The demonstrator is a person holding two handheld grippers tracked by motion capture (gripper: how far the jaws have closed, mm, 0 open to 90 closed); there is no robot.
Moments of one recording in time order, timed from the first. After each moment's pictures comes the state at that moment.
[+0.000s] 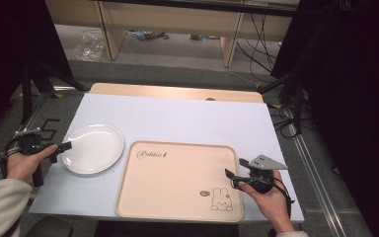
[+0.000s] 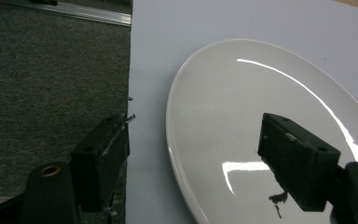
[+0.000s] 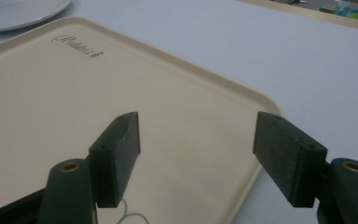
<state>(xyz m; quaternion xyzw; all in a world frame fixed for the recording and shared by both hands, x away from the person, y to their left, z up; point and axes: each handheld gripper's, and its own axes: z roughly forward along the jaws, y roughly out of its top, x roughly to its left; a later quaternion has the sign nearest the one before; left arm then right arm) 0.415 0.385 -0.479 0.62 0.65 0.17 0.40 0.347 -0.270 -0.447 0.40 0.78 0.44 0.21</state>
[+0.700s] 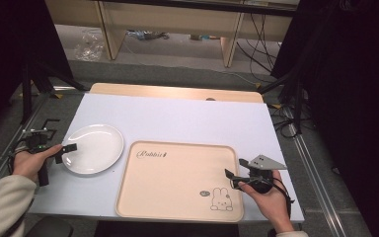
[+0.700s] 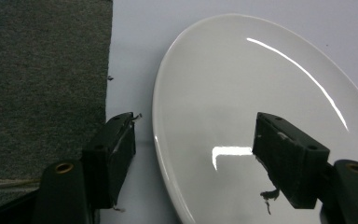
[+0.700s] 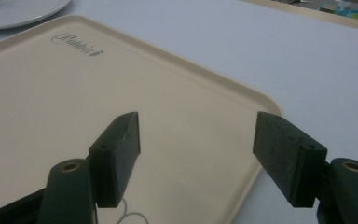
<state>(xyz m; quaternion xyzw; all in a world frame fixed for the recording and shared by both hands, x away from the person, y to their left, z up) 0.426 0.382 -0.494 0.62 0.66 0.12 0.39 0.346 -0.271 -0.446 0.40 0.78 0.43 0.21</state>
